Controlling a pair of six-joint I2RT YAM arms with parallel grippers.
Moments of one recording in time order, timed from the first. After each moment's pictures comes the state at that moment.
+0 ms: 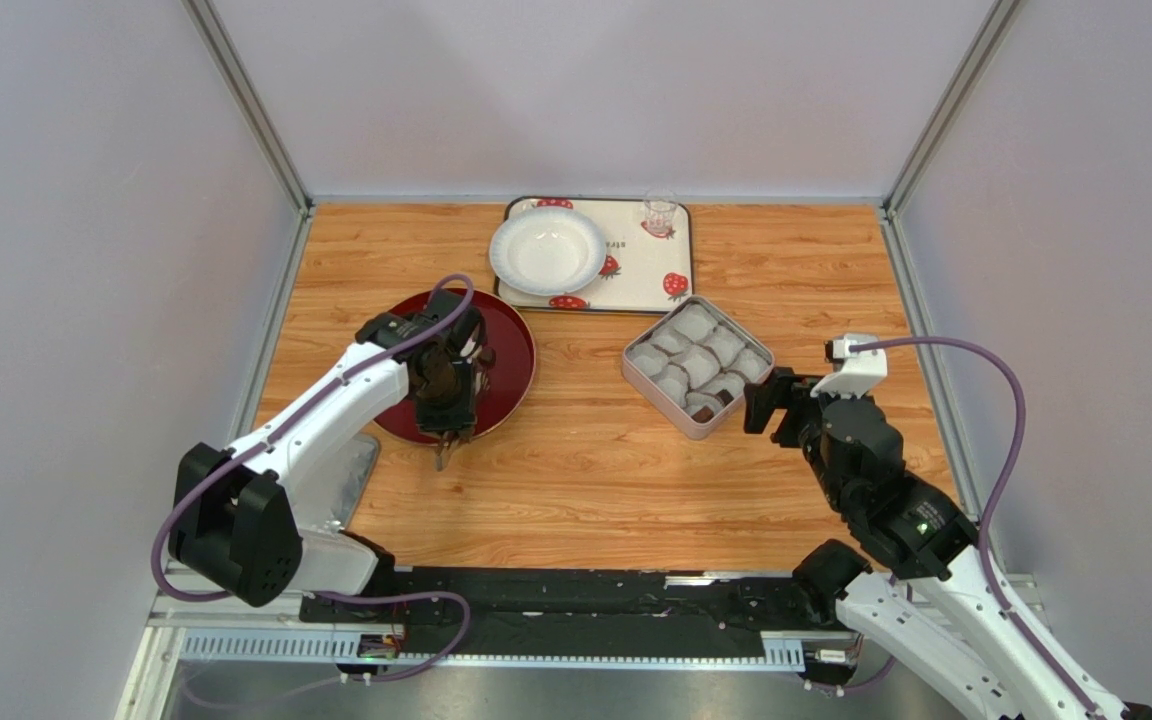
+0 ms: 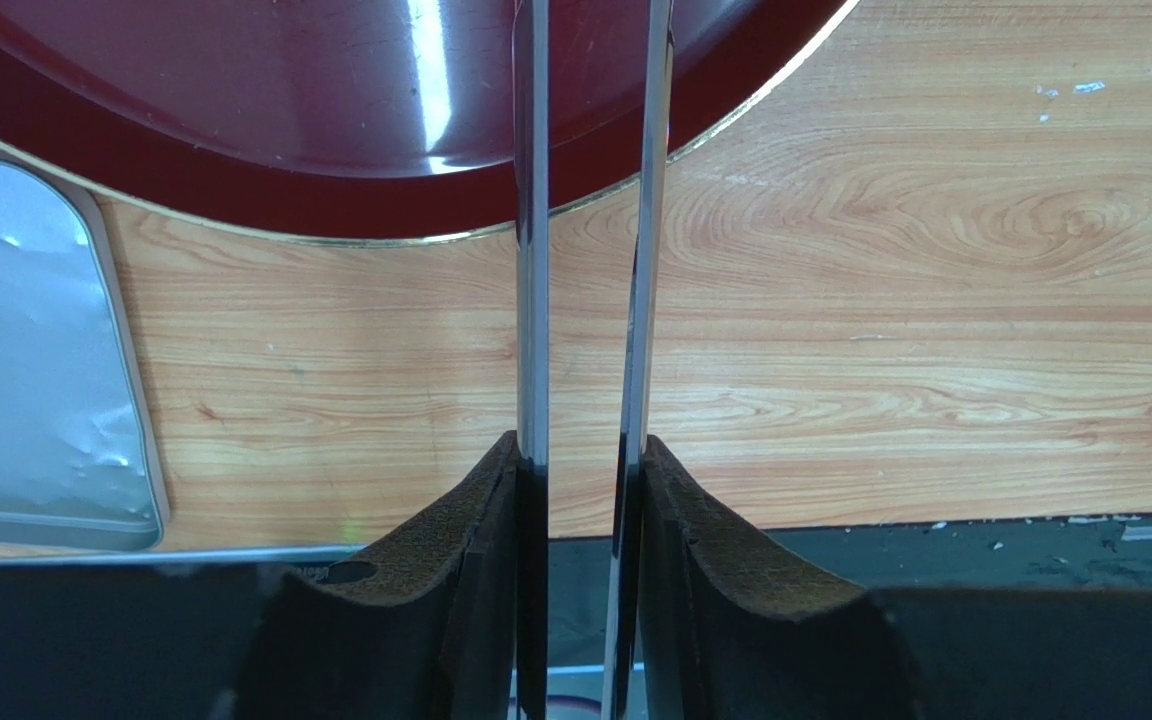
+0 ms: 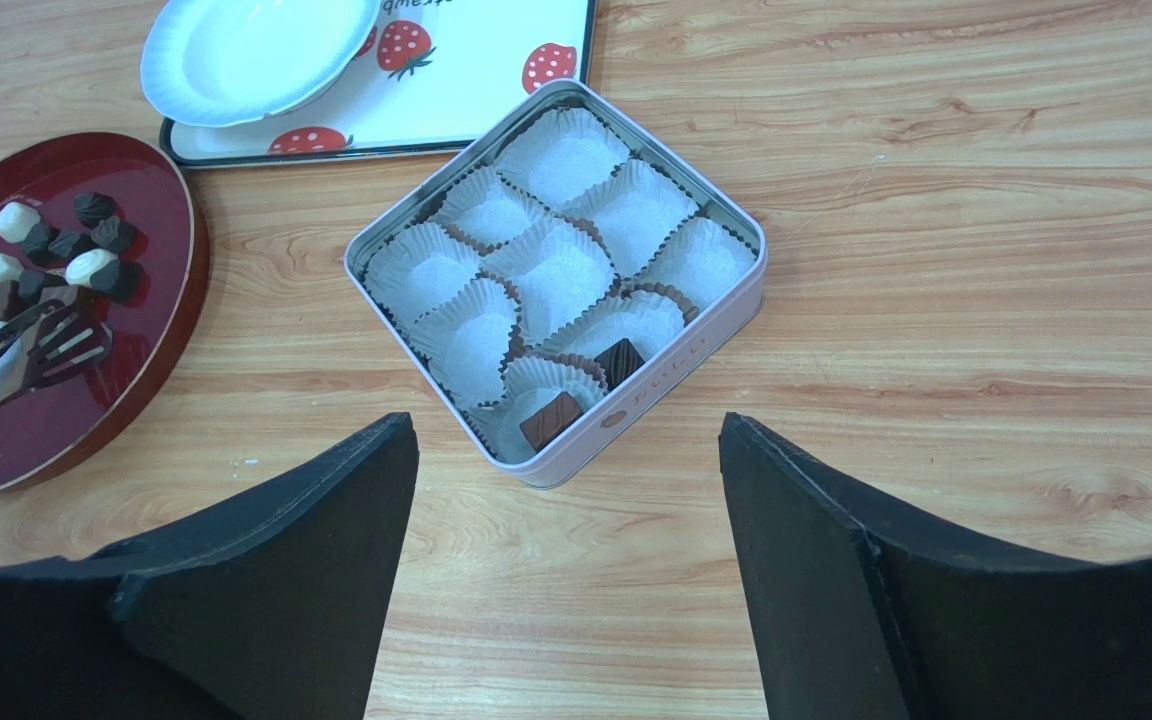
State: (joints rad) left arm -0.46 1.36 1.06 -1.04 -0.03 -0.48; right arm 0.65 0.46 0.67 -0.55 0.50 0.40
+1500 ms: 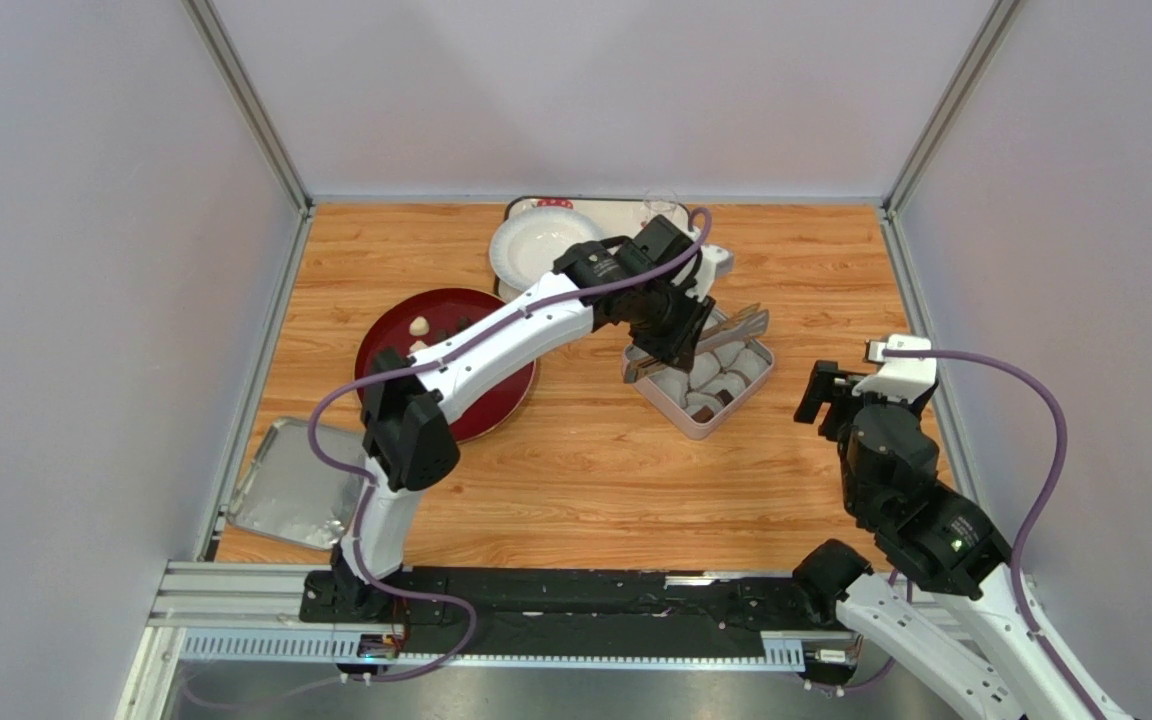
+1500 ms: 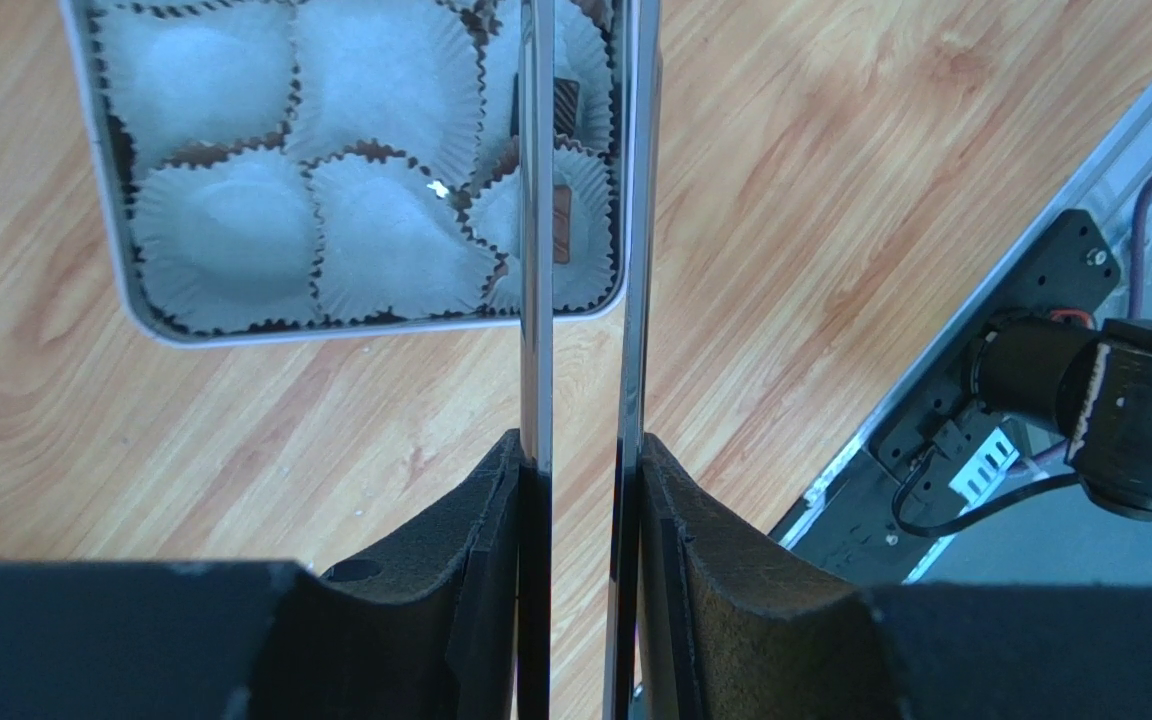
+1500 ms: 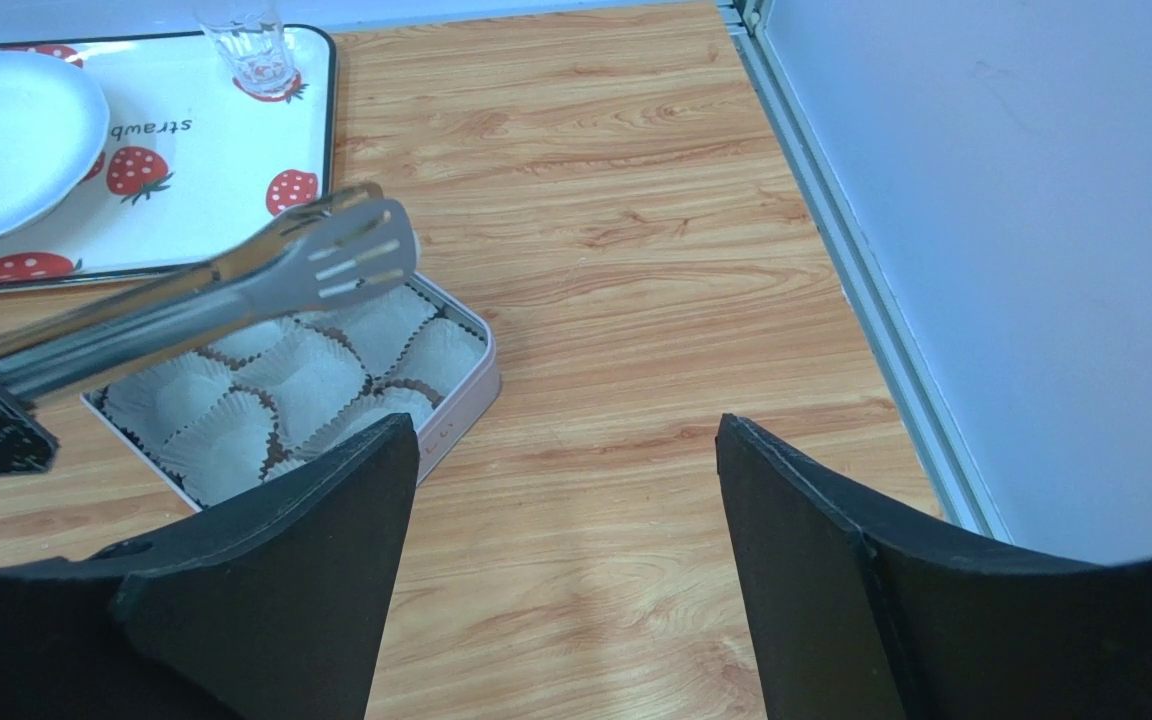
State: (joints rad) left arm -0.91 2.06 2.09 -0.94 0.23 -0.24; right arm 0.65 0.42 0.77 -0.62 0.82 0.19
